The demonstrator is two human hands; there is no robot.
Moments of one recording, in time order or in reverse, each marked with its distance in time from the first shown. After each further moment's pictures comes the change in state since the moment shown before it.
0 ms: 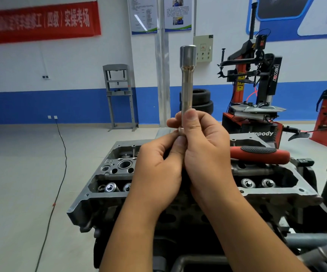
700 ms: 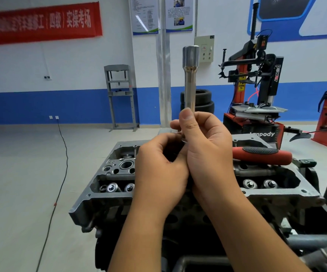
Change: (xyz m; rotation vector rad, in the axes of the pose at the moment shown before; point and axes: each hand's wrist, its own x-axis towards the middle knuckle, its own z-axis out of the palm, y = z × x) left_hand 0.002 -0.006 0.002 0.062 0.129 0.051; right_hand -0.003 -0.004 -0.001 0.066 -0.019 0.037
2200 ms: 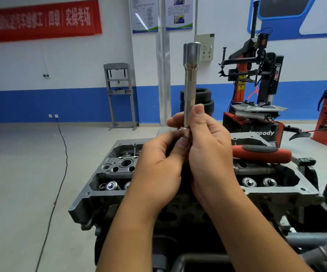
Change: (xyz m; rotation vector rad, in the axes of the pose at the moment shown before) left_hand 0.000 0.006 -0.005 -0.091 -0.182 -0.099; right_hand 0.002 0.001 0.000 0.006 -0.006 0.018
